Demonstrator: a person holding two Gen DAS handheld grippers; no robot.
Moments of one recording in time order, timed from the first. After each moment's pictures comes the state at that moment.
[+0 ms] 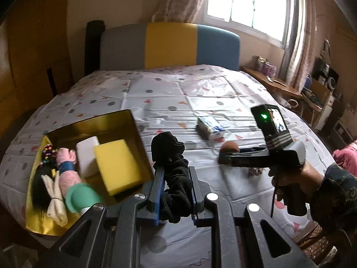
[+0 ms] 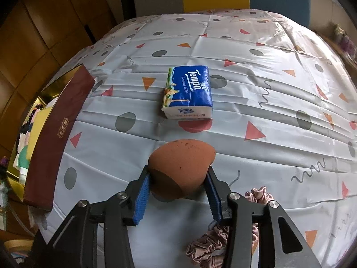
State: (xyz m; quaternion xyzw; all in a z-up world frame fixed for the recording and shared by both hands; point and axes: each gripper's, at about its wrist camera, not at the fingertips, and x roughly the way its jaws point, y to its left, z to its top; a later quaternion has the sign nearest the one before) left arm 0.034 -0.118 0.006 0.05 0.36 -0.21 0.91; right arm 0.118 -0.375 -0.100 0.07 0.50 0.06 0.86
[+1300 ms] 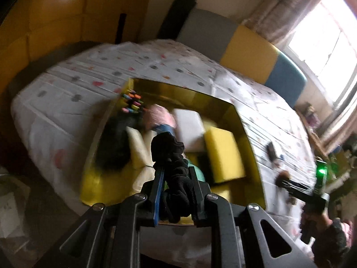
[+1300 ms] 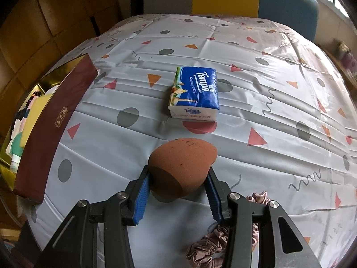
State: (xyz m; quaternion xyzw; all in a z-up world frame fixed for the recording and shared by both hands) left arm 0.074 0.058 -0.029 -0.15 0.43 -0.08 0.88; right arm 0.120 -0.366 -0.102 0.02 0.50 0.06 0.86
